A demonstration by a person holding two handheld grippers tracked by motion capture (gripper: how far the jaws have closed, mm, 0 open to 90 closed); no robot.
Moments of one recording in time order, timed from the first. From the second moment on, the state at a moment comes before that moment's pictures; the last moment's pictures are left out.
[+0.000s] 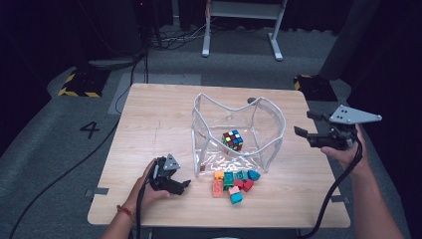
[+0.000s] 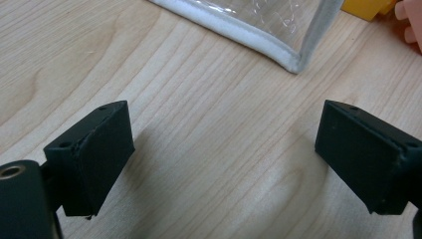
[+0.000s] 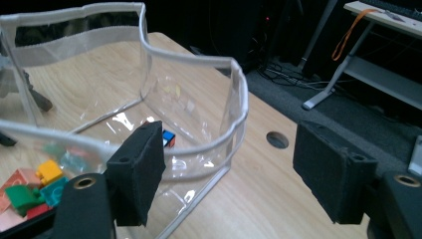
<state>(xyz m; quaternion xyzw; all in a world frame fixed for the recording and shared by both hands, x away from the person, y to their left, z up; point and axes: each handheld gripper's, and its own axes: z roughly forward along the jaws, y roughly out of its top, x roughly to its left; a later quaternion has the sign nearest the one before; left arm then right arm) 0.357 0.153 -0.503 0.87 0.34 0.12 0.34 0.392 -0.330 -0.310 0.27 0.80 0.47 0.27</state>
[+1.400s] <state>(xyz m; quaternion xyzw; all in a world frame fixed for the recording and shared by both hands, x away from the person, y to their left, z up) 0.378 0.121 -0.502 0.87 0.34 0.12 0.35 0.360 -0.262 -0.477 0.24 0.86 0.43 0.12</state>
